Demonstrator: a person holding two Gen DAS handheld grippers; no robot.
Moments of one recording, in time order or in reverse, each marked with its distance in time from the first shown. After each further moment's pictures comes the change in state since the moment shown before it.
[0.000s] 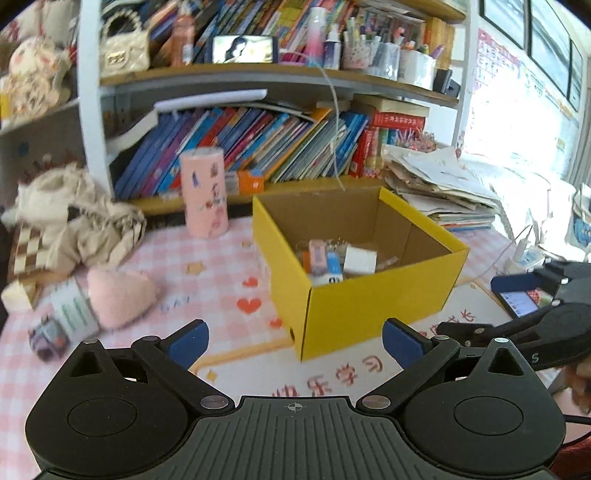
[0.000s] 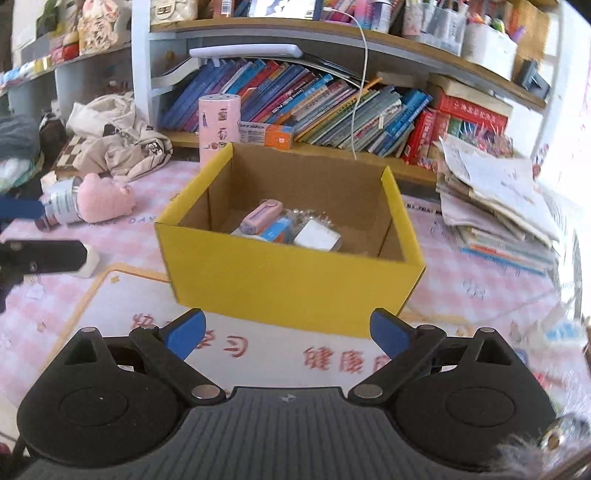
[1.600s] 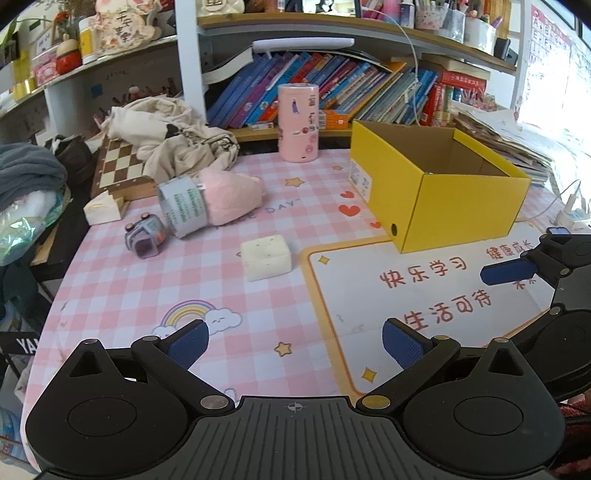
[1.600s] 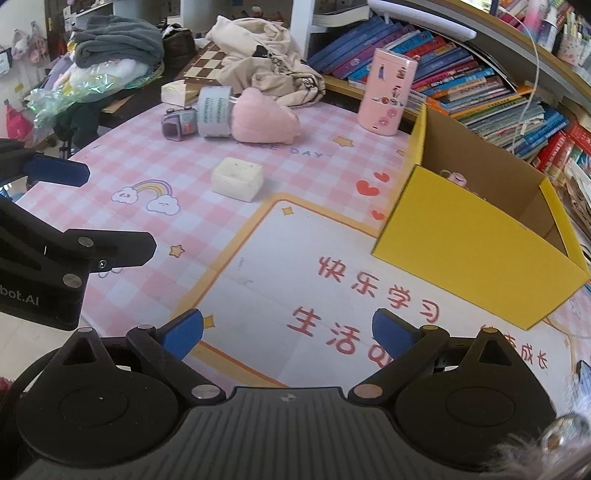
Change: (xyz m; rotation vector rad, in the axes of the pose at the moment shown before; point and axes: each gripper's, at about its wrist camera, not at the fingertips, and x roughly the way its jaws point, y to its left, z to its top) left arm -0.055 0.073 -0.075 -0.051 0.136 0.173; right arm 0.012 0.162 -0.029 -0.258 0.144 0.196
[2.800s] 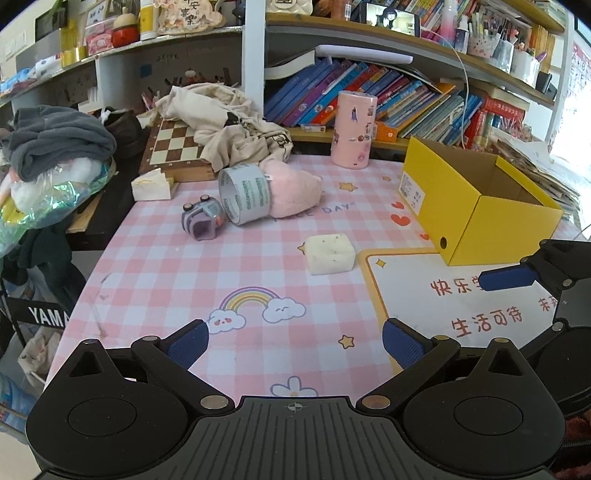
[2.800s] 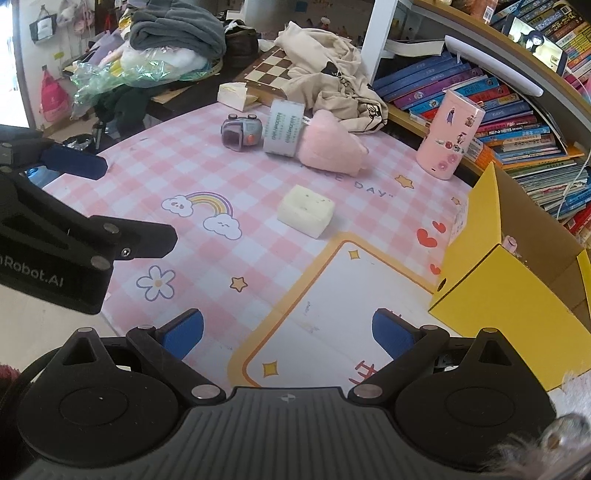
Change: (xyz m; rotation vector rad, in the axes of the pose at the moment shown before) left arm -0.012 0.058 -0.014 -0.121 -0.019 0.048; right arm 0.013 0.056 0.034 -0.152 -0.016 0.048
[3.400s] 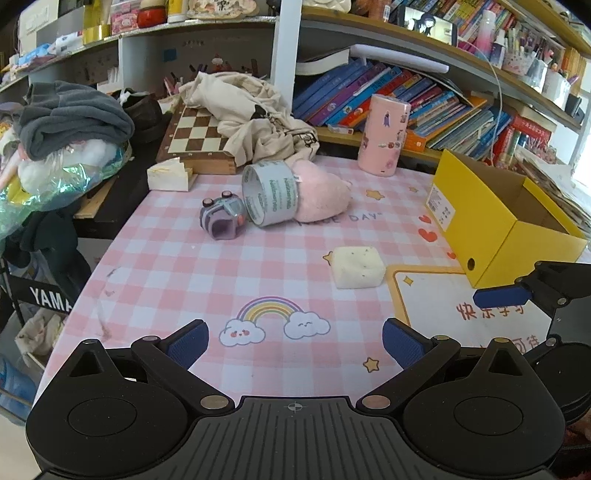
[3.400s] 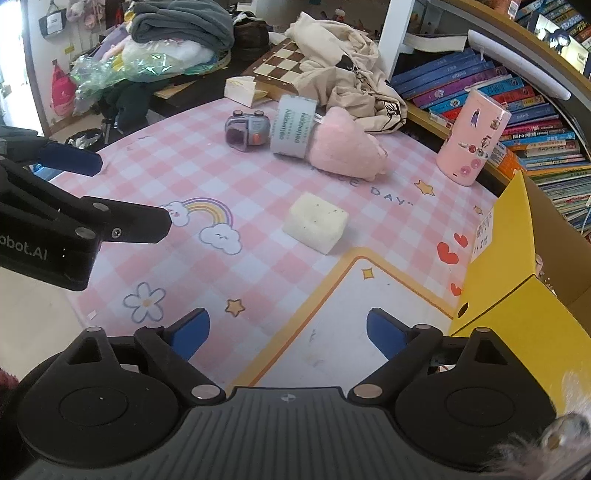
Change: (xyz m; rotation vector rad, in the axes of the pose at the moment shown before) left arm 0.025 0.023 0.013 -0.085 0.011 0.020; right arm 0.037 -0.010 0.020 -0.019 0.018 0.046
